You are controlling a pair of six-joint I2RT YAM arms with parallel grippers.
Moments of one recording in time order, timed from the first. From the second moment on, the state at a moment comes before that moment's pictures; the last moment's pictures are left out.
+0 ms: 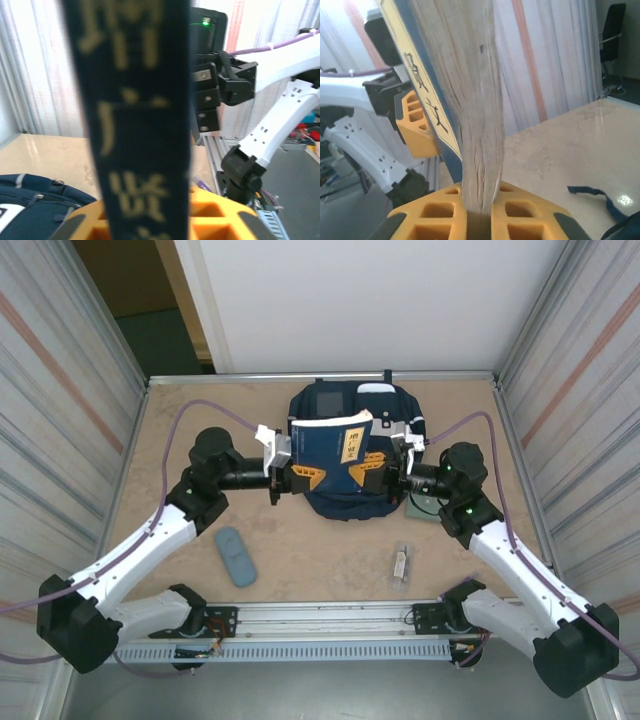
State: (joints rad) left arm -0.61 1.11 0.89 0.20 0.91 -0.01; right arm 0.45 0.93 0.71 0.33 -0.88 0.40
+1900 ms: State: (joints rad) left arm -0.76 2.06 1.47 -0.34 0.24 0.66; right arm 0.13 0.74 0.91 -0.74 -0.33 0.05
